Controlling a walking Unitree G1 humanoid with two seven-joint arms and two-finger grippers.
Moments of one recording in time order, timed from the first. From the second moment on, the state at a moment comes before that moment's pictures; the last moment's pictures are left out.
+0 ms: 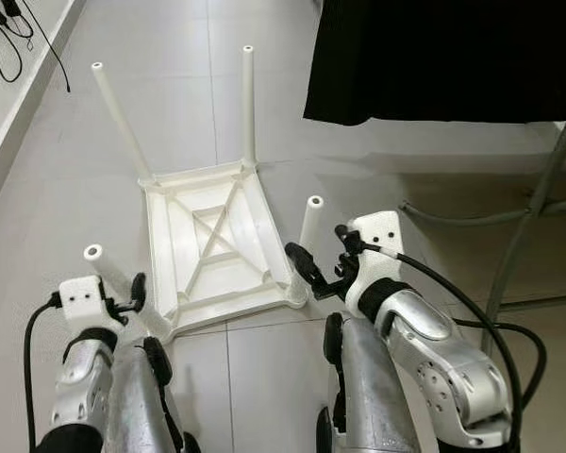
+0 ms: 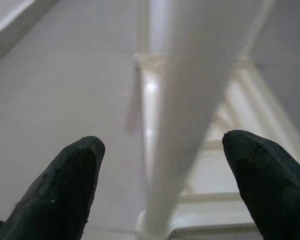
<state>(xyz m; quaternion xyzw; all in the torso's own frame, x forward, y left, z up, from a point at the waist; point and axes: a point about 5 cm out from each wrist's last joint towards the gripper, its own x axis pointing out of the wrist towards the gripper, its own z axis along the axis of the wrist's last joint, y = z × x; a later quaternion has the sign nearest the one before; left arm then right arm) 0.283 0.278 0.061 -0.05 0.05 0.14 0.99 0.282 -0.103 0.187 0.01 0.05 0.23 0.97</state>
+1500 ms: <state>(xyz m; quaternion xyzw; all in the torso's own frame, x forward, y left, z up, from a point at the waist) 0.243 0.176 0.122 0.12 -0.02 -0.05 0.99 0.267 -0.117 0.144 0.03 0.07 0.28 0.96</state>
